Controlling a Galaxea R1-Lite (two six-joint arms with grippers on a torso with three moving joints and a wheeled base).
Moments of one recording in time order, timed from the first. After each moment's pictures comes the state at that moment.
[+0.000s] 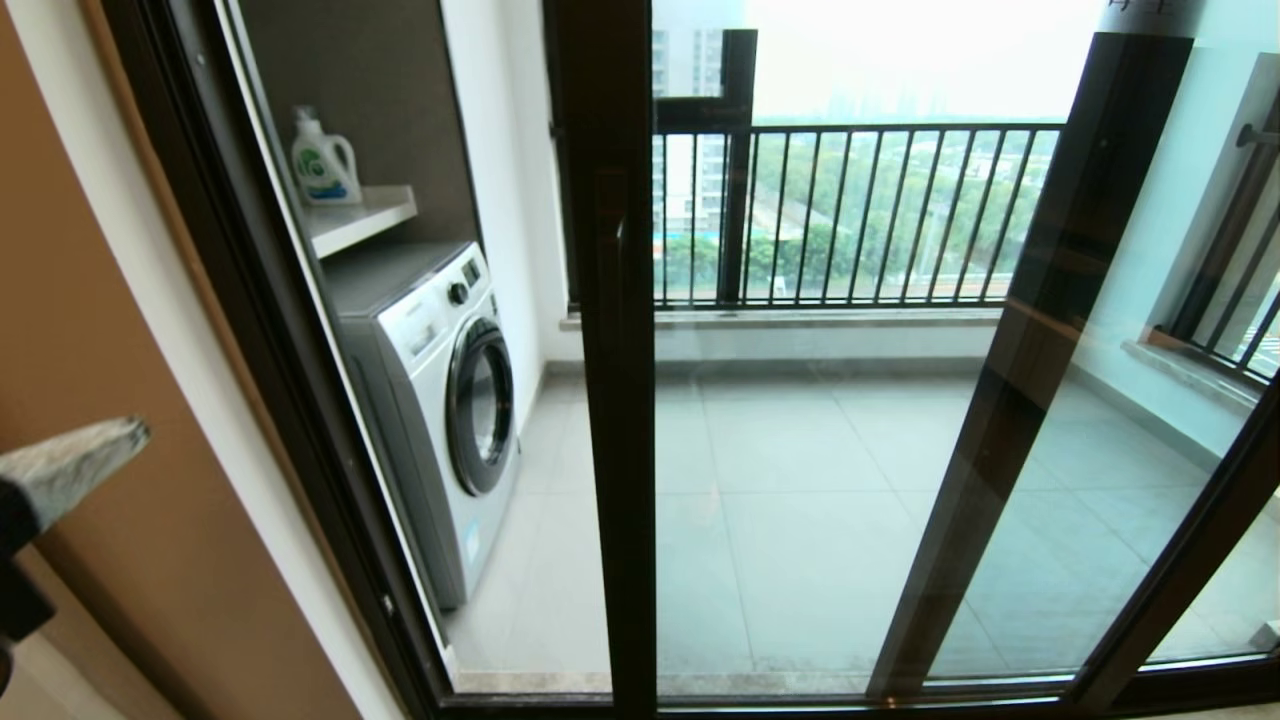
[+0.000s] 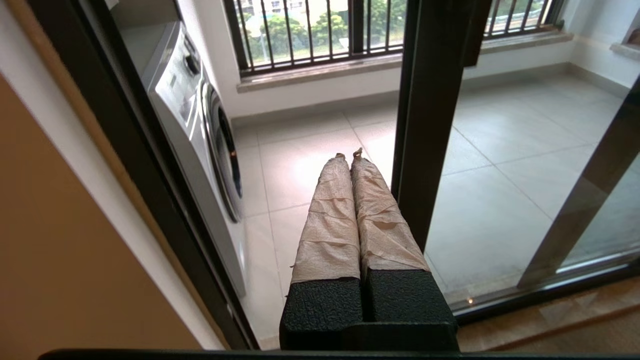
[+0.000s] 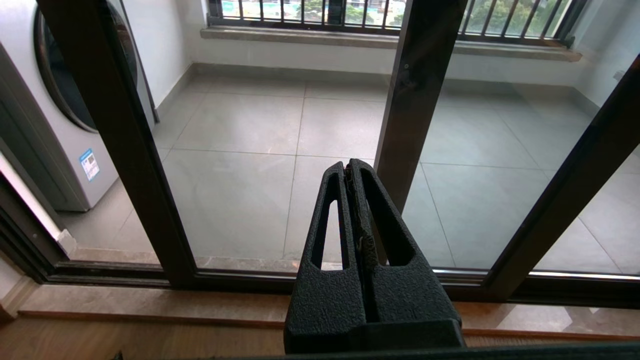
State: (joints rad) left arm -0.02 0.91 -0.52 -0.38 -0.26 0.06; right arm 0.01 0.00 -0.02 0.07 0.05 -0.09
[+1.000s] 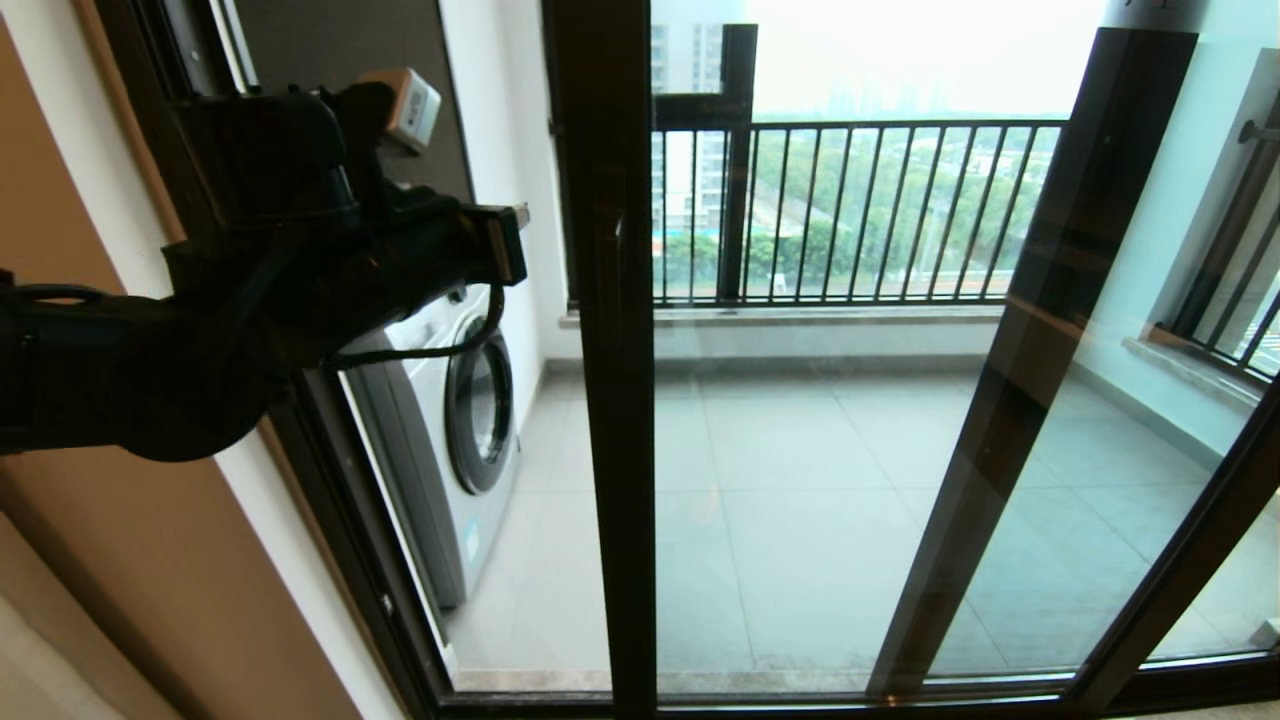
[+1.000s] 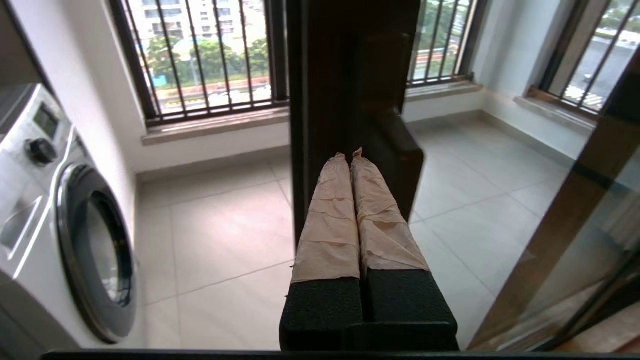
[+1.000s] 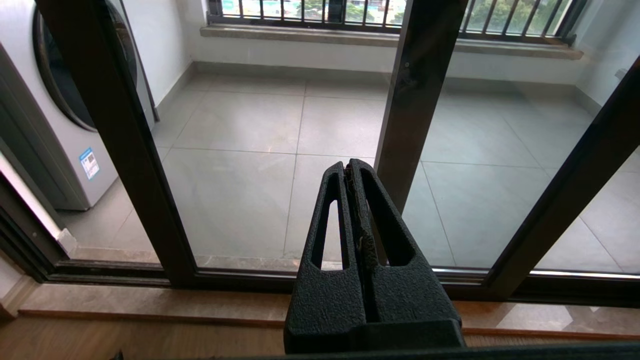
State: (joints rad) left arm -0.44 1.74 -1.23 -0.60 0.01 -0.05; right arm 0.01 0.00 -0.02 0.07 0.05 -0.09
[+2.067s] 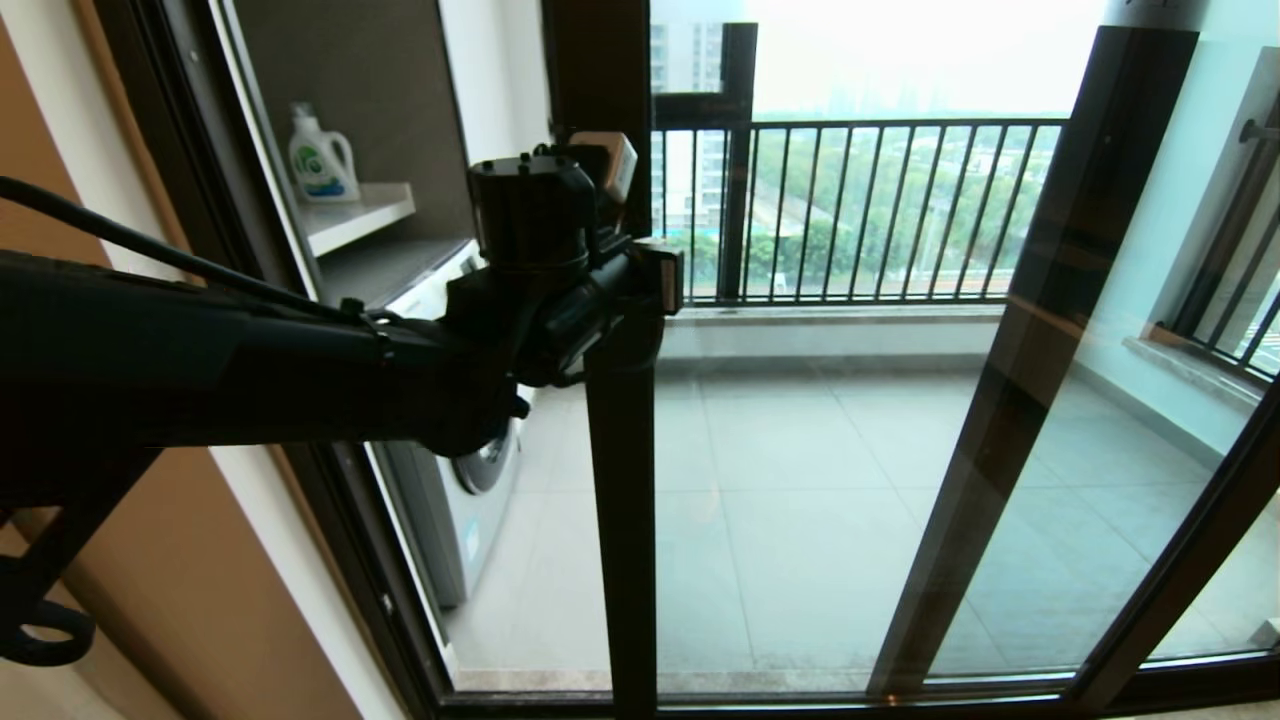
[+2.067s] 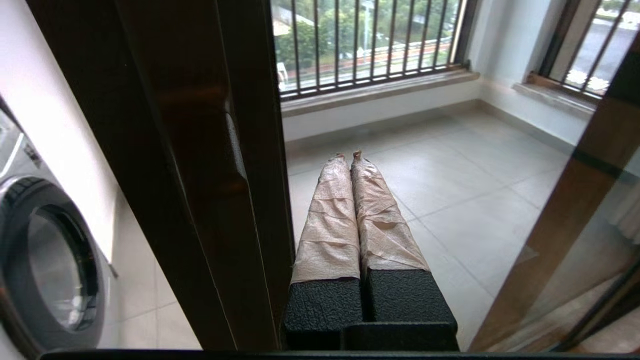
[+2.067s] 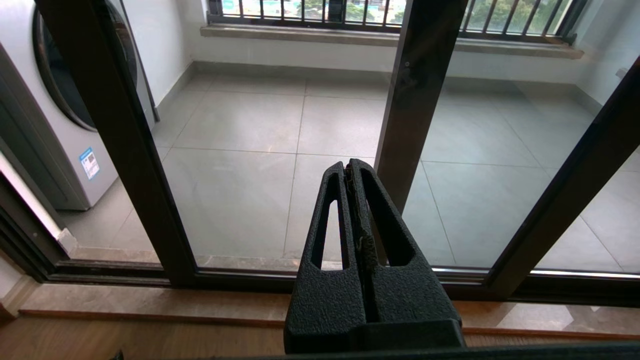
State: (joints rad) left arm -0.64 2.05 -1.52 -0.61 0.20 0.00; right arm 0.01 0.00 -0.02 0.07 0.05 -0.09
